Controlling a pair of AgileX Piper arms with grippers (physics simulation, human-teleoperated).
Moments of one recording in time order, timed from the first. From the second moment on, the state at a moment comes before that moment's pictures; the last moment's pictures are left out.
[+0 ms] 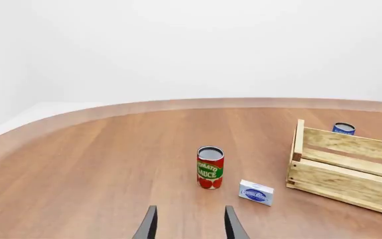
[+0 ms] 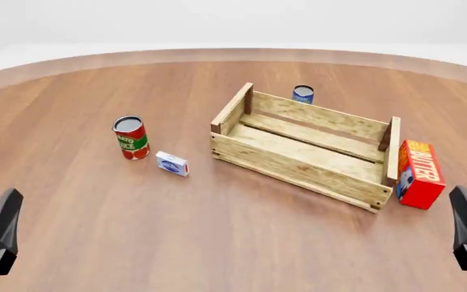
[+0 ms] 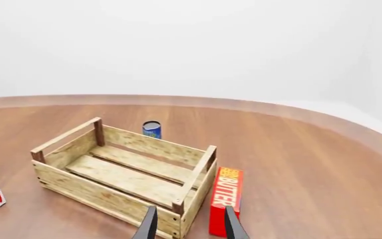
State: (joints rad) left arm 0.00 0.01 0.00 0.00 0.00; right arm -0.04 0.03 -0.02 0.01 -0.03
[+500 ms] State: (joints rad) left arm 0.00 0.01 0.00 0.00 0.00; right arm -0.08 0.16 -0.01 -0.12 -0.03
